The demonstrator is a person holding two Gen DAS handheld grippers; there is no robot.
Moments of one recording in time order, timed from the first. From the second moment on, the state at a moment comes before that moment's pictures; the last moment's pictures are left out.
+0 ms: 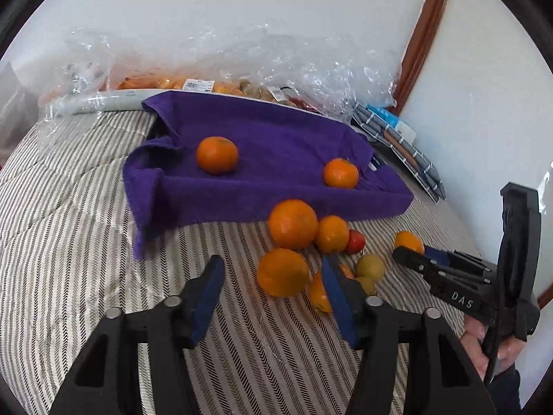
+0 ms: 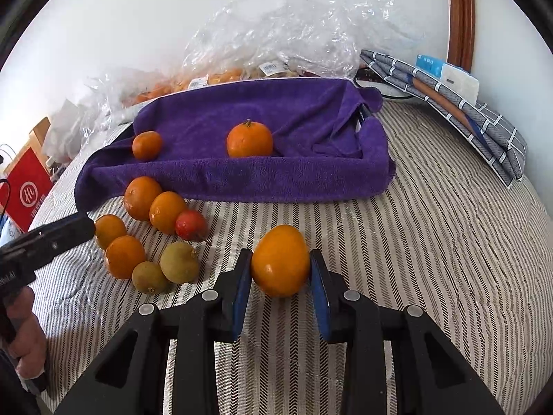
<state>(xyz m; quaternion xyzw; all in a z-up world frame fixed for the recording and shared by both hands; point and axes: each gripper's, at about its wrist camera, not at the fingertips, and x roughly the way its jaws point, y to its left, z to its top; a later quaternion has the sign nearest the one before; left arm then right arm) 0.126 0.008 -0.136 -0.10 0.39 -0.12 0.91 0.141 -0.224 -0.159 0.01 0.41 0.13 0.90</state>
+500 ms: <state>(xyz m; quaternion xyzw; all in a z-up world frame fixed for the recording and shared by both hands) 0.125 0.023 -0.134 -0.11 0.38 -0.08 0.91 0.144 -0.230 -0.161 0.02 0.42 0.11 0.90</state>
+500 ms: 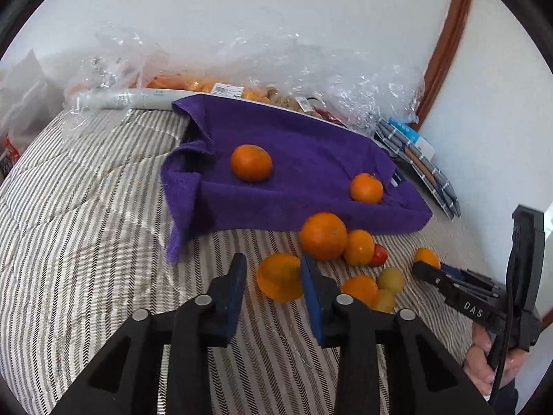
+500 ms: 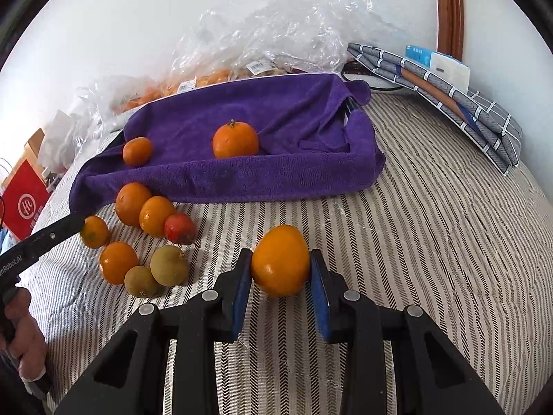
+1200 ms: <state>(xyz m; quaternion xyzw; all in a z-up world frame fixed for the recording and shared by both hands) 0.139 0.000 -0.145 -0.06 0.43 -0.10 0.90 0.145 -0.230 -0.163 0.03 0.43 0.11 0.90</state>
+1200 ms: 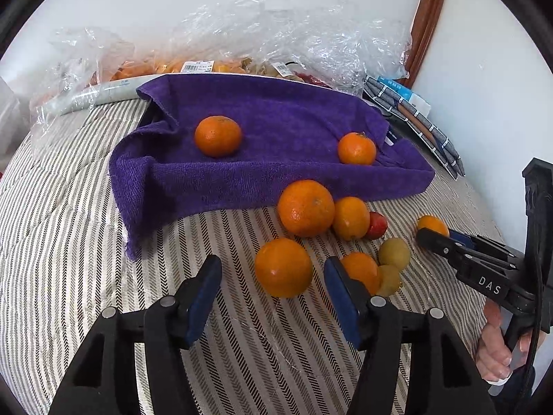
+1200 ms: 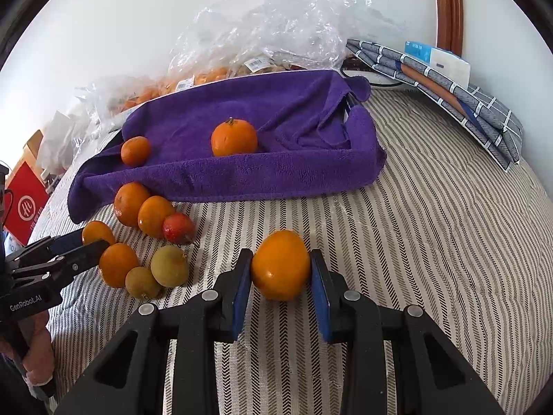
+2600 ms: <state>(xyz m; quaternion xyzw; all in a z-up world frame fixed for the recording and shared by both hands) 0.153 0.034 -0.088 -0.15 0.30 -0.05 0.94 0.168 -0.241 -0.098 0.02 0.34 0.13 0.93</state>
